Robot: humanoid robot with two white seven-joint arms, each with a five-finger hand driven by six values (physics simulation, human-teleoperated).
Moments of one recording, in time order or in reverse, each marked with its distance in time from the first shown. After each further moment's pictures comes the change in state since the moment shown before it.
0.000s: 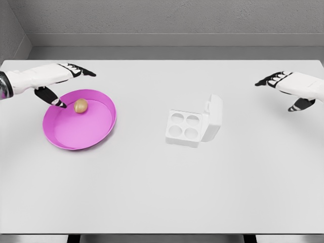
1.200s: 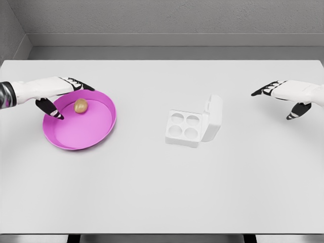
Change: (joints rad) left arm -0.003 0.013 -0.080 0.045 -0.035 0.000 0.000; right arm 0.034 0.052 -0.123 -0.016 -0.018 -0.001 0.258
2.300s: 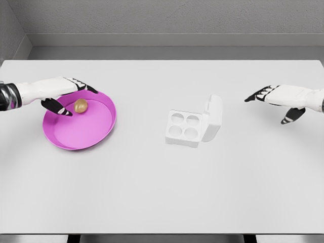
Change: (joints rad) left arm 0.017 -0.021 0.005 0.001 0.007 0.000 0.039; right arm 0.032 -0.008 -0.002 -0.074 0.000 0.000 0.009
